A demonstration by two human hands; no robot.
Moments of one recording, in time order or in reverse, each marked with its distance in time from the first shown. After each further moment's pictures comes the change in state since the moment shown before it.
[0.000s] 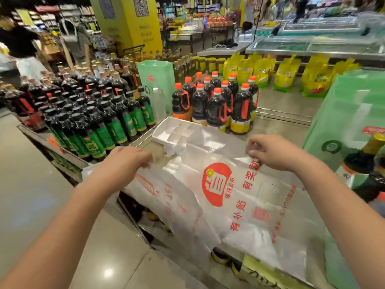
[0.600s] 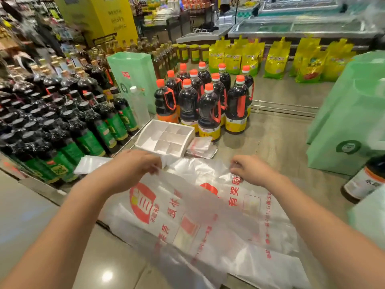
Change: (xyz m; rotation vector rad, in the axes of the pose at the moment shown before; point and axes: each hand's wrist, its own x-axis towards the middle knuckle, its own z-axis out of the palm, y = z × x) left_hand 0.122 -0.033 0.031 -0.248 -0.184 0.190; right_hand 0.108 0.032 0.098 0.101 -0.120 0.133
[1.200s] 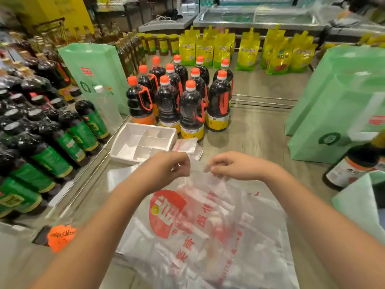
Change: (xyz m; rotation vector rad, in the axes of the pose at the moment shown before) left_hand 0.102 0.003 0.053 -0.409 0.040 0.242; right_hand 0.021 -0.034 -0.016 0.432 -0.222 -0.009
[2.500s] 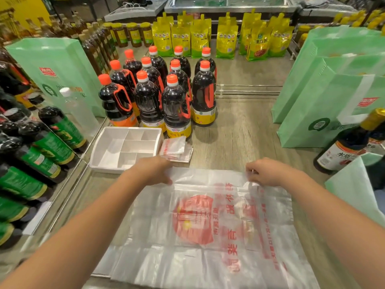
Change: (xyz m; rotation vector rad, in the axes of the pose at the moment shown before) left_hand 0.071 -0.064 0.032 0.555 -0.513 -0.249; right_hand -0.022 0.102 -0.018 -0.594 0.057 0.410
